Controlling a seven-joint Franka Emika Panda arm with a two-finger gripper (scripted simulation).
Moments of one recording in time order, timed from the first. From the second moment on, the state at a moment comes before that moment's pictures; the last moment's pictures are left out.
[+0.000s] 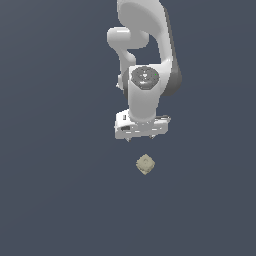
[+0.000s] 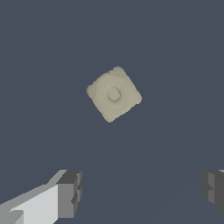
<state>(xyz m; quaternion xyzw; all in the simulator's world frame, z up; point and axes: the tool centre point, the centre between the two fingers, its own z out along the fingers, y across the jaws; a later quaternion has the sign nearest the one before) -0.003 0.051 0.155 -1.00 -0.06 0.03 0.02</state>
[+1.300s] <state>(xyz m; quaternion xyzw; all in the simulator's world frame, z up) 0.060 0.080 0.093 -0.94 -0.34 0.00 0.00</state>
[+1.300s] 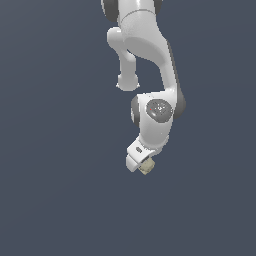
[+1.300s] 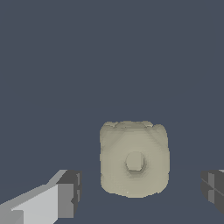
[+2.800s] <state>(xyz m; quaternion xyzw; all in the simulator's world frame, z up) 0.062 0.080 0.040 -0.94 -0.35 0.00 0.00</state>
